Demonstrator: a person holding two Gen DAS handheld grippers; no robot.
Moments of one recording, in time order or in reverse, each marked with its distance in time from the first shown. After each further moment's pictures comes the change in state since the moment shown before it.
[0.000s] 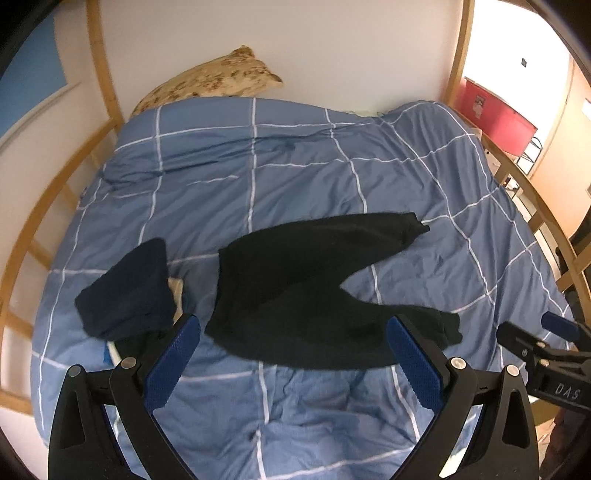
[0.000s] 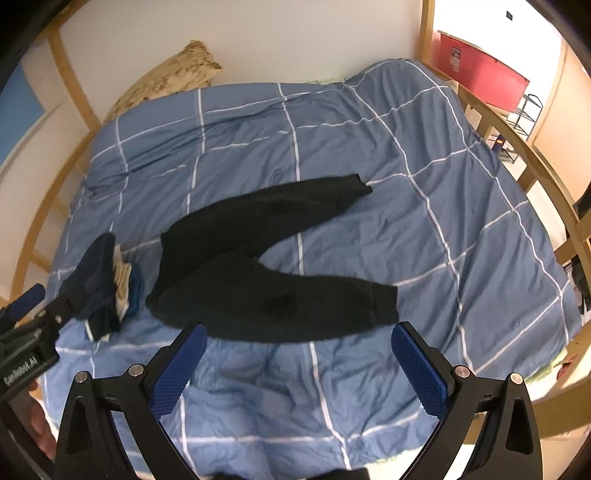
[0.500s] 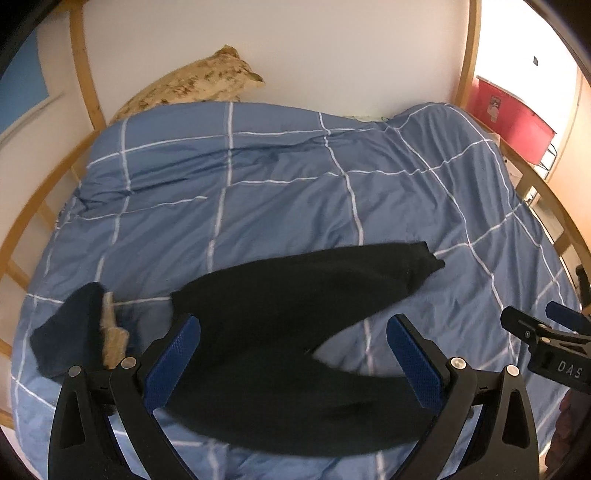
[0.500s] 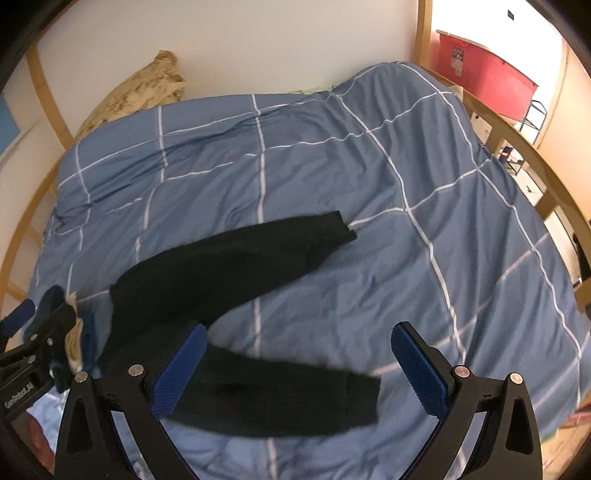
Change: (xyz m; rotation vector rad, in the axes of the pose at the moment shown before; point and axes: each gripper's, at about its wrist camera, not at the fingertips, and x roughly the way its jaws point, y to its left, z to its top) left arm 0.144 -0.076 0.072 -0.018 -0.039 0.043; right arm 0.126 -0.069 0.103 -0.003 -0.042 -0.007
